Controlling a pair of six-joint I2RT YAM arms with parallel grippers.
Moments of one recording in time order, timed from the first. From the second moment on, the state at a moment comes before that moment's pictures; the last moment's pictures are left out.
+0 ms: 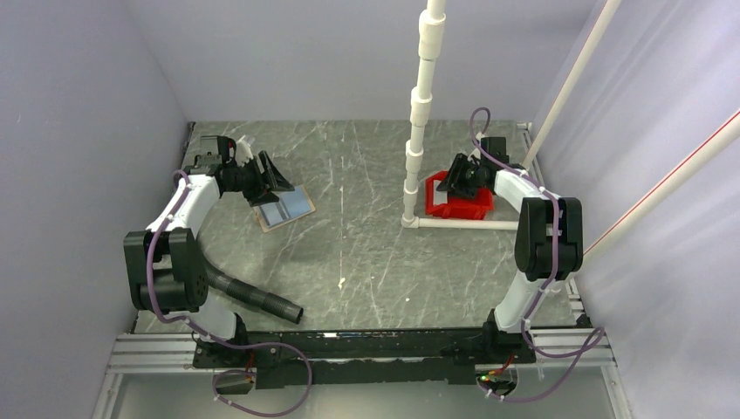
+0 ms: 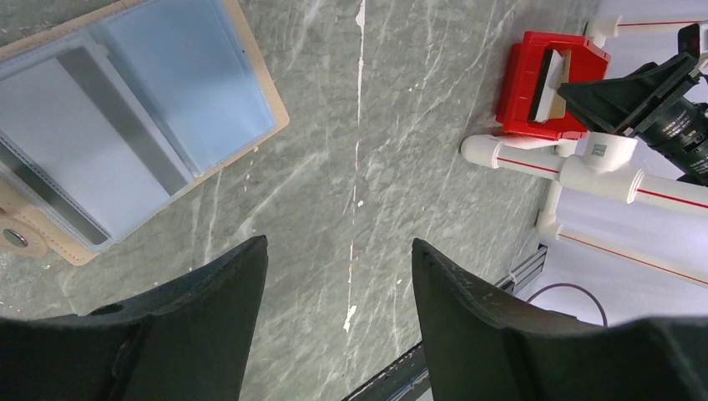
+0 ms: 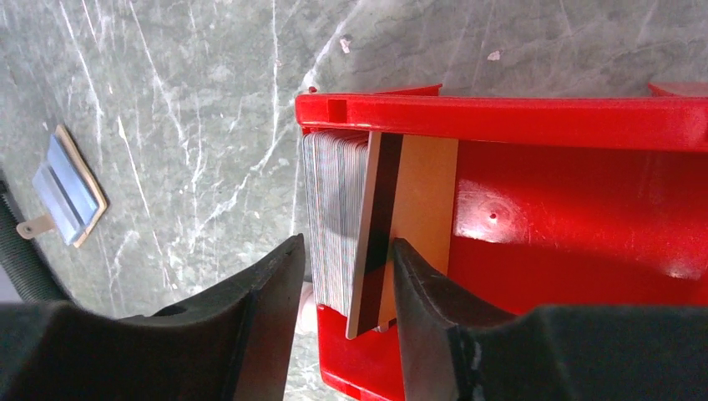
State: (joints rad) left arm 0.07 1.57 1.17 -0.52 0.66 -0.41; right arm 0.00 1.80 1.19 -0.31 -0.40 0.42
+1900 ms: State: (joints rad) left arm 0.06 1.57 1.17 -0.51 0.67 -0.41; right arm 0.25 1.67 1.54 -0.86 0.46 0.82
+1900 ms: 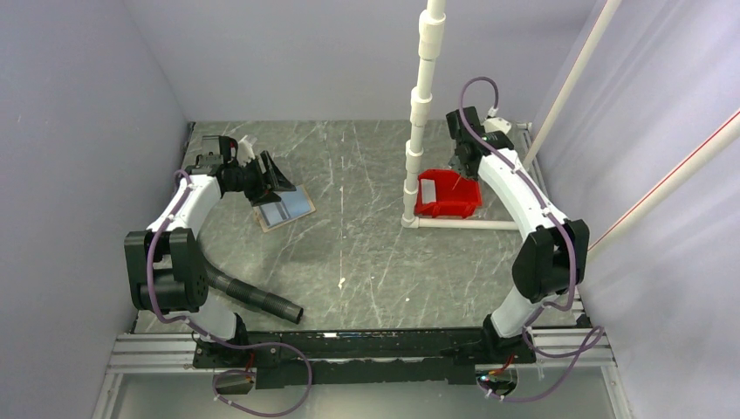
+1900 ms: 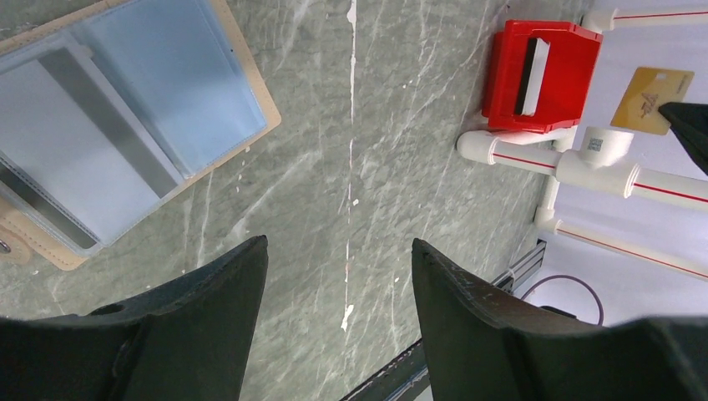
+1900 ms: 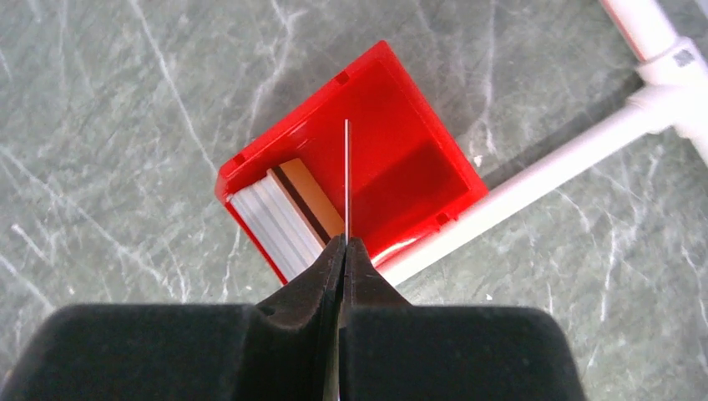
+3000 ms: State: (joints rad) left arm -0.41 1.33 0.84 0.69 1.09 -0.96; right arm 0.45 0.85 0.79 0.12 -0.82 0.59
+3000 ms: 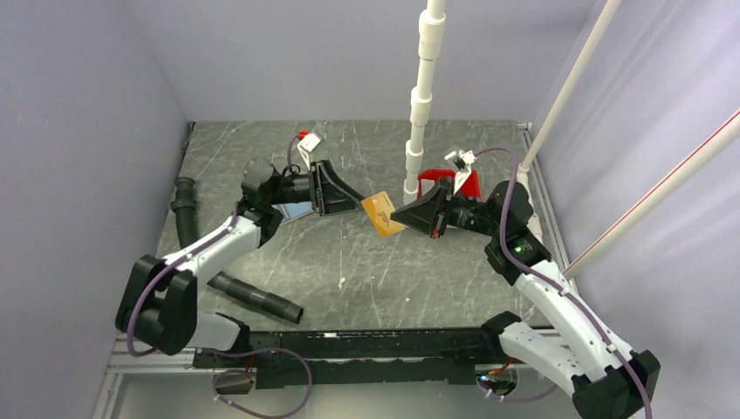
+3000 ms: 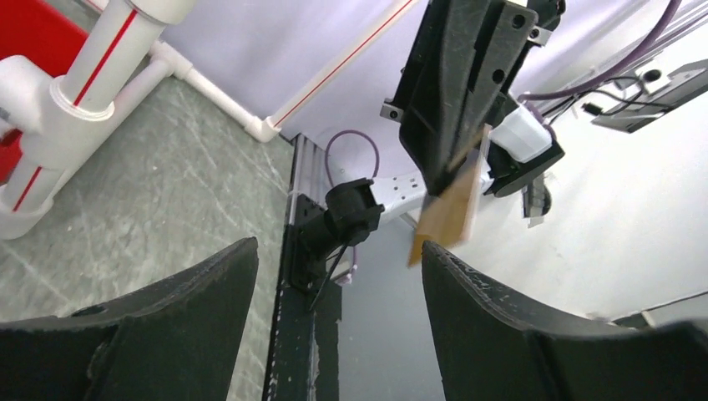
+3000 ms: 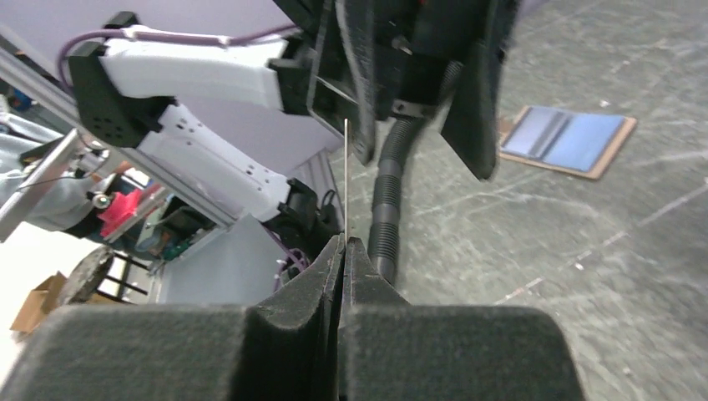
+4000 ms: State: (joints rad) left arm -0.45 1.21 0.90 0.61 1.02 -0.99; right arm 0.53 0.90 0.78 0.20 -0.69 0.63
